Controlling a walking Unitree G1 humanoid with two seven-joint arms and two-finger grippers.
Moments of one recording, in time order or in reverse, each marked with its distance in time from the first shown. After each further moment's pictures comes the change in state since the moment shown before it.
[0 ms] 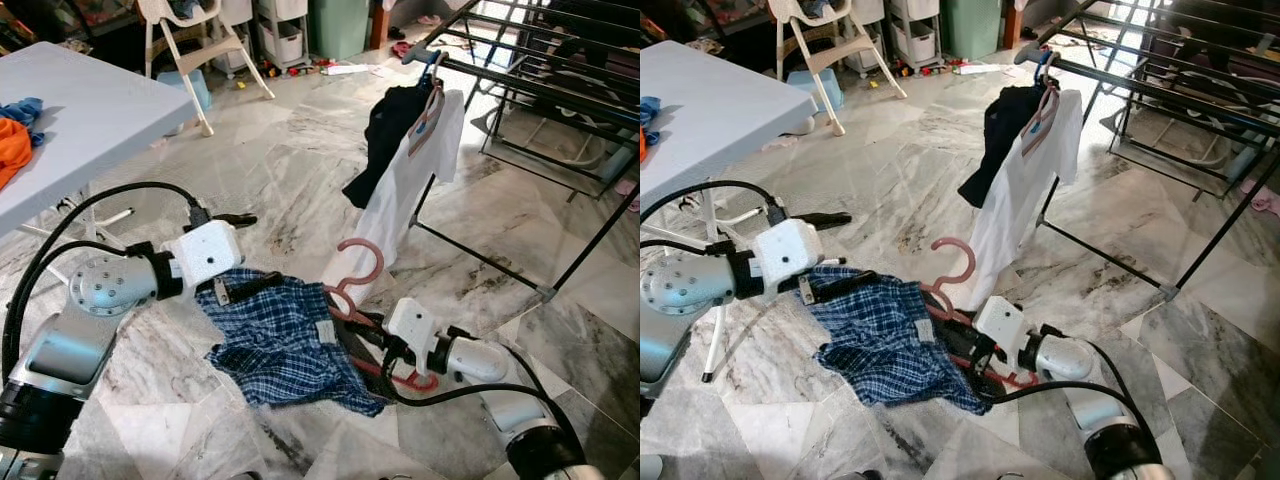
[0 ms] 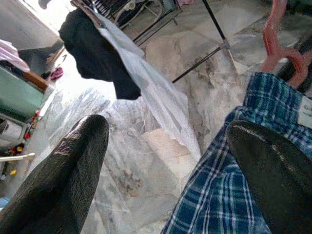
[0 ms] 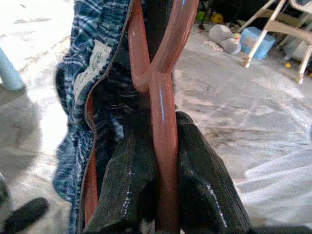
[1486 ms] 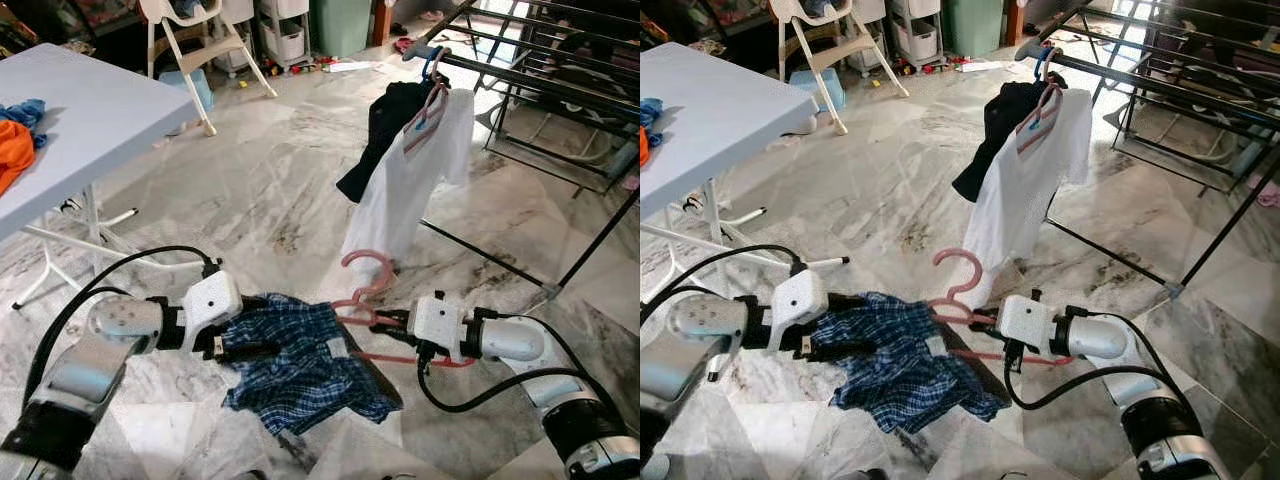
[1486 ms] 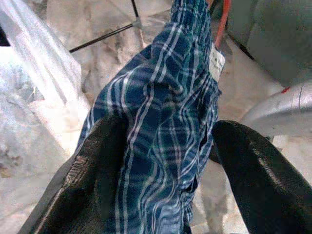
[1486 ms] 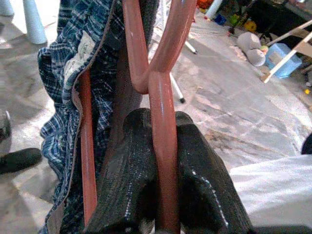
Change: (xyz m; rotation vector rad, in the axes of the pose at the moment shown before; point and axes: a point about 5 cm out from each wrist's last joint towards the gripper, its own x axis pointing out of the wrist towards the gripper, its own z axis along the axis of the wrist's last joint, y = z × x) left arm 0.010 -0.049 -0.049 -0.344 0.050 -0.356; right arm -0.027 -0.025 0.004 -0.199 0.062 0.190
